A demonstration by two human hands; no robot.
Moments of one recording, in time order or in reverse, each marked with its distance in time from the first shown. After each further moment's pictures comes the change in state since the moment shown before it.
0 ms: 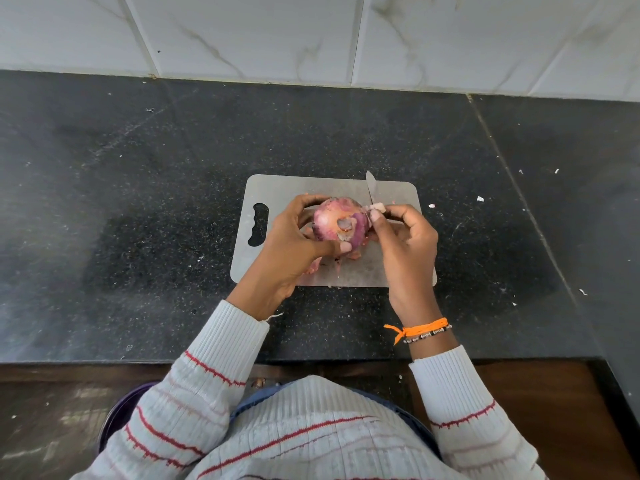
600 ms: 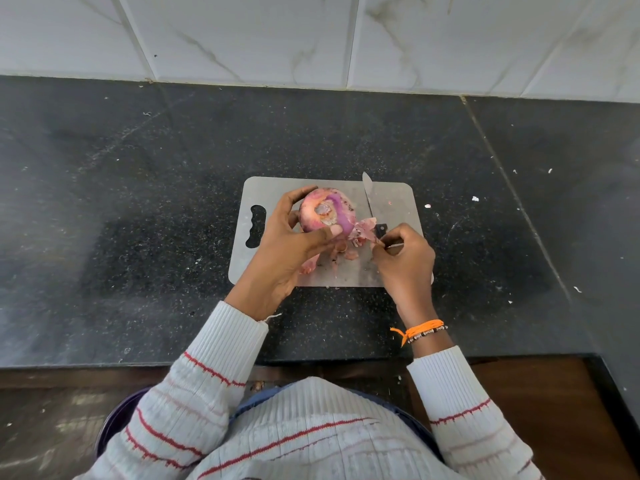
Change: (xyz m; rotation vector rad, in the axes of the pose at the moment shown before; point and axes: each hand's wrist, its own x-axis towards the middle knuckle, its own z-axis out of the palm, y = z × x) left_hand -0.002 0.005 0.001 -0.265 0.043 -0.066; right_hand -0.001 0.023 -0.014 -0.447 -0.028 -0.001
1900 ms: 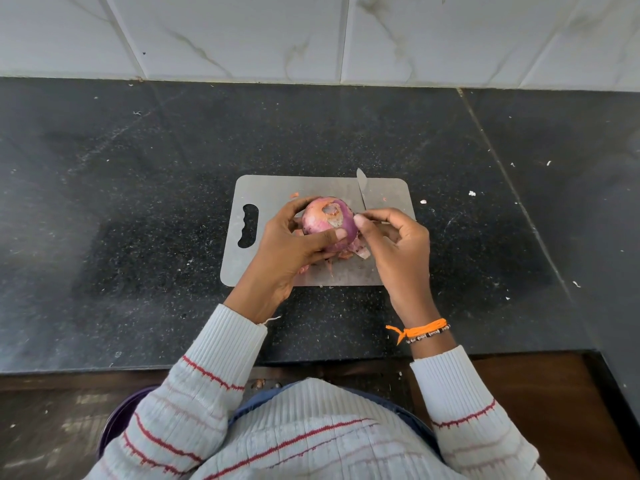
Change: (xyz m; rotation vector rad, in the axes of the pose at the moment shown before) left_hand -0.001 -0.005 0.011 0.087 0.032 -0.058; right_hand 0.001 -0.021 -0.008 0.391 -0.060 -0.075
